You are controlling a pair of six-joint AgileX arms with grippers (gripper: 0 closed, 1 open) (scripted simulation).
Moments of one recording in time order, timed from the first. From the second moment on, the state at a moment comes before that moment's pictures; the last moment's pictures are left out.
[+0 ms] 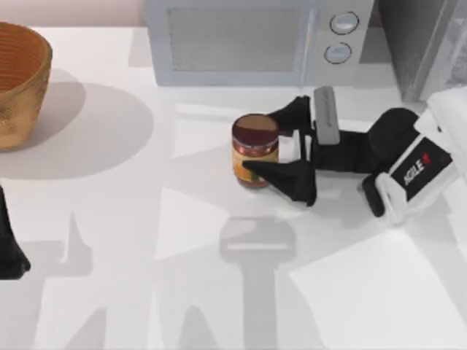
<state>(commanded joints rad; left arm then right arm) 0.00 0.00 0.00 0.00 0.00 0.00 0.33 2.75 1.39 1.67 -1.19 0.28</state>
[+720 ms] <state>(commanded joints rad) 0.00 0.00 0.00 0.00 0.00 0.00 0.30 2.71 1.38 1.66 -1.19 0.29</state>
